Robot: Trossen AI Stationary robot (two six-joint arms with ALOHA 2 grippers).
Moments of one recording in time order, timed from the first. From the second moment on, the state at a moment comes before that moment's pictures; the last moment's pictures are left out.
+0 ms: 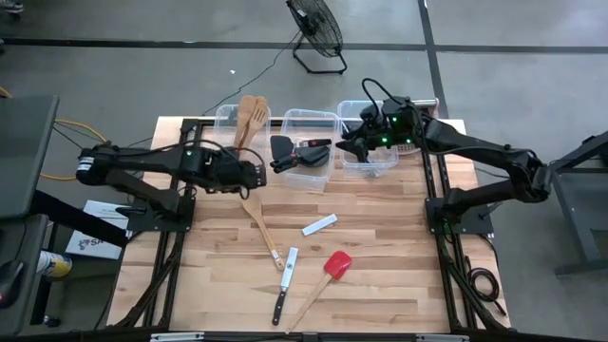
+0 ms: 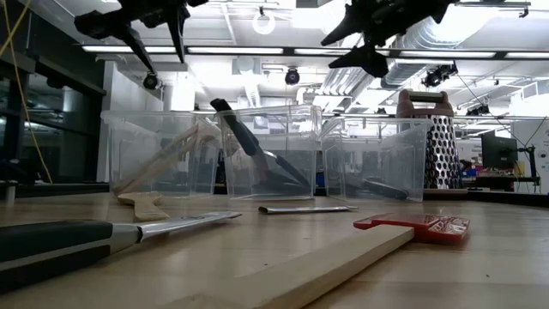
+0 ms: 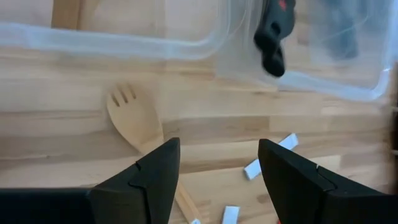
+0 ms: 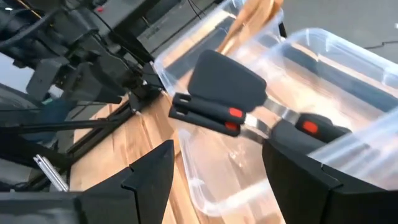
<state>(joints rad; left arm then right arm) -0.05 1.25 1.28 -1.15 -0.35 -1.63 -0.49 1.23 1.05 -0.26 -0.31 0.45</state>
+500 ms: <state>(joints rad) -0.13 1.44 1.28 -1.14 -0.29 -1.63 -0.49 1.06 1.05 -0.58 -0.15 0.51</state>
